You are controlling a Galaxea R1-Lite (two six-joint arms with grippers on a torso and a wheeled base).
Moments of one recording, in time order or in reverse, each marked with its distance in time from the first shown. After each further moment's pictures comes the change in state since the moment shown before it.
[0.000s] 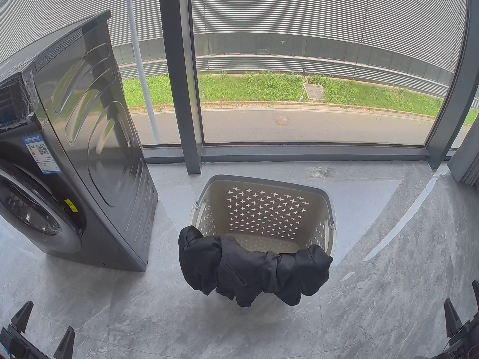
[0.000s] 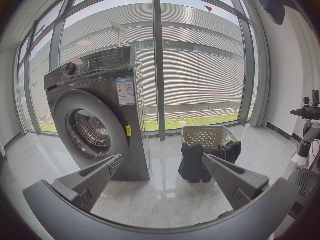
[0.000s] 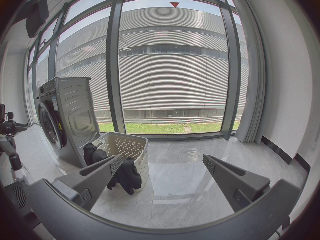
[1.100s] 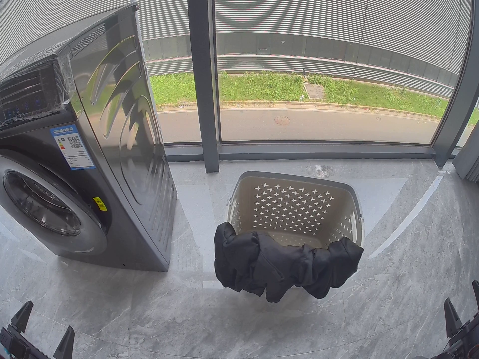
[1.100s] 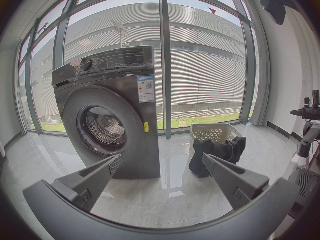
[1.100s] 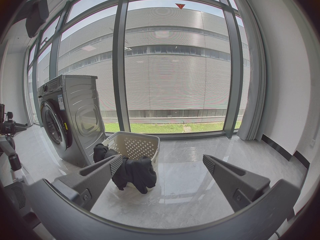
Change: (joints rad) left arm -0.001 0.000 0.000 0.000 0.000 -0.002; right arm 0.000 0.000 0.000 0.000 0.000 0.000
